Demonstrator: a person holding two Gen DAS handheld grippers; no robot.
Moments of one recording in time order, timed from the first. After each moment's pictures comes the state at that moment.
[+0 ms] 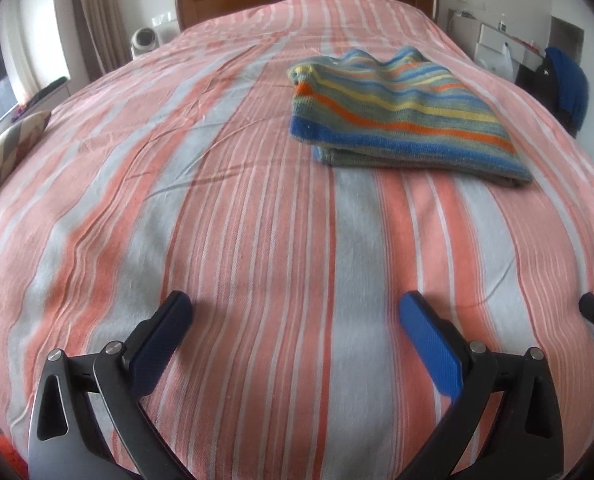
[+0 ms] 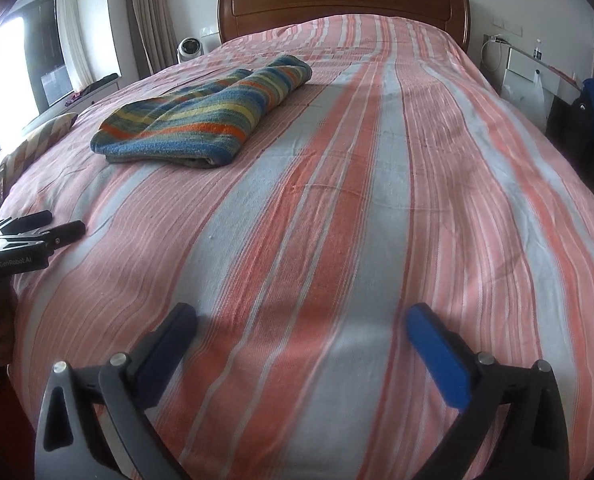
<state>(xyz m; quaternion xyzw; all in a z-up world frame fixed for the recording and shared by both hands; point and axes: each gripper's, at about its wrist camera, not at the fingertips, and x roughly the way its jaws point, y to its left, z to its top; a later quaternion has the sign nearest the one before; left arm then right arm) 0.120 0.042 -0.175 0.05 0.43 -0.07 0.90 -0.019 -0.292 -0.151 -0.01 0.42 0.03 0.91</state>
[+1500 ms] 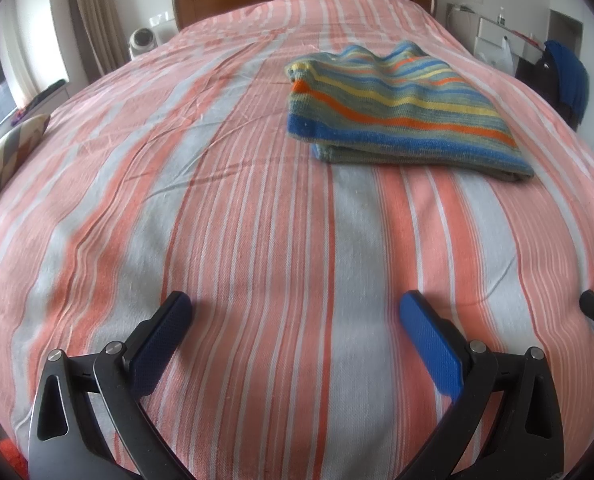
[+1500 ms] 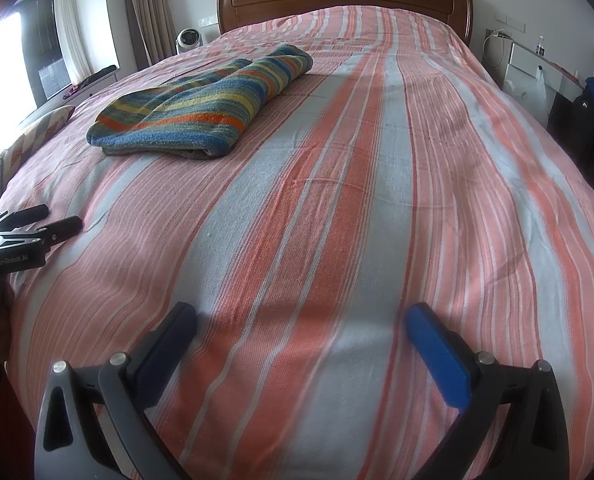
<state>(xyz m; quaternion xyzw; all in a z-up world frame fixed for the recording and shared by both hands) 0.120 0.041 -0.177 0.06 0.43 -0.07 0.90 -0.014 -0.290 -0.153 -0.01 0.44 0.03 0.90</state>
